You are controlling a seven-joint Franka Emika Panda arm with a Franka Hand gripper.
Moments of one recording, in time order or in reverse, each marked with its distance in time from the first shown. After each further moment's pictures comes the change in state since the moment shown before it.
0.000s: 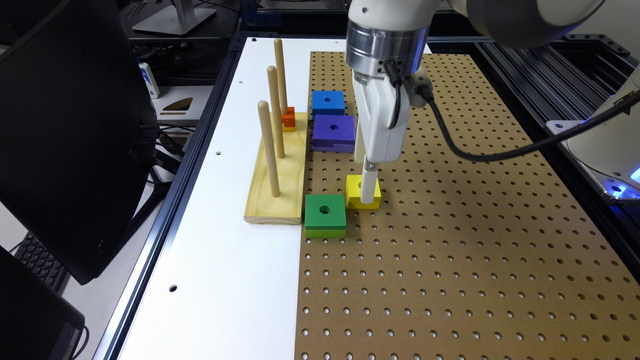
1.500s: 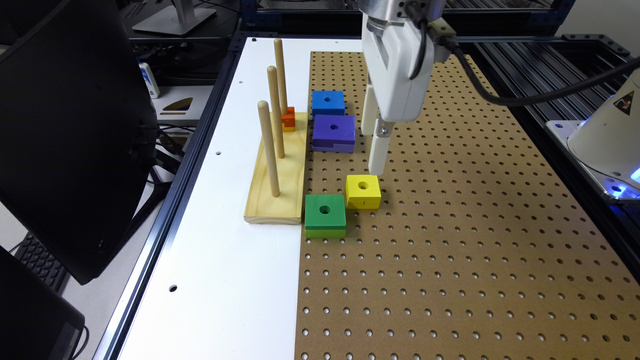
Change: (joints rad) arm 0.000 -0.154 0.000 -0.013 0.003 -0.132 0.000
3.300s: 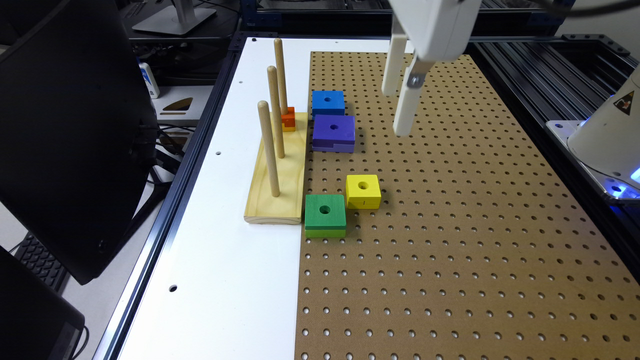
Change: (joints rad) arm 0.002 -0.138 -0.004 -0.052 0.000 -0.095 0.000
